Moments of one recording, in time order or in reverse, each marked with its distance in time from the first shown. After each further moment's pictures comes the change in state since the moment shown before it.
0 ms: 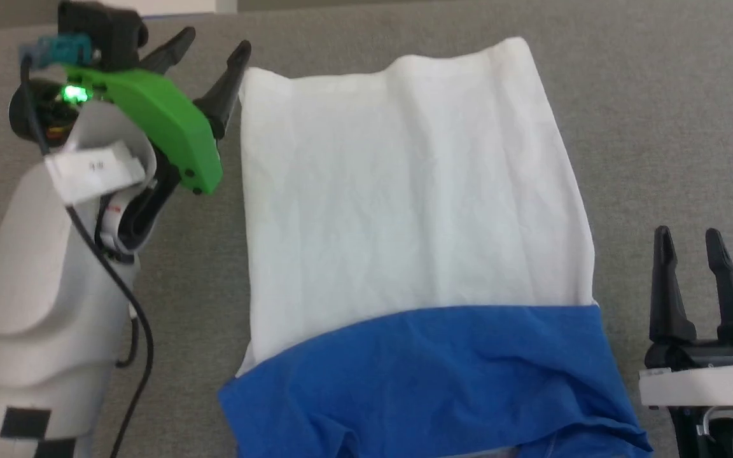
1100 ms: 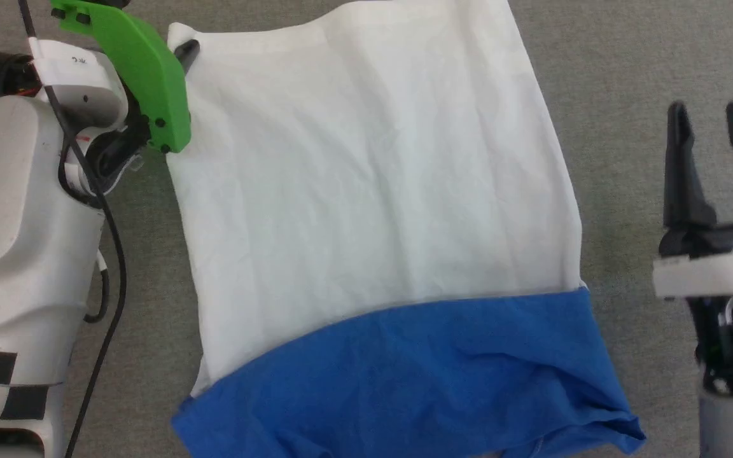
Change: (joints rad) left arm -0.181 0.061 -0.064 0.198 -0.088 0.025 0.267; right arm -0.269 0.000 -0.004 -0.027 -0.025 0.000 0.146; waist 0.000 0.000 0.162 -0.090
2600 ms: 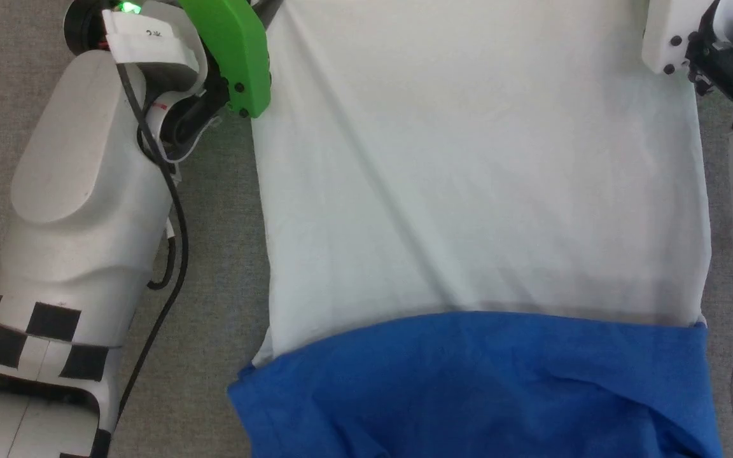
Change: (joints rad) left arm -0.128 -0.130 -0.084 0.108 -0.013 -0.017 -0.170; right arm -0.797 -0.139 0.137 0.638 -0.128 0.000 0.751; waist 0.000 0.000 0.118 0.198
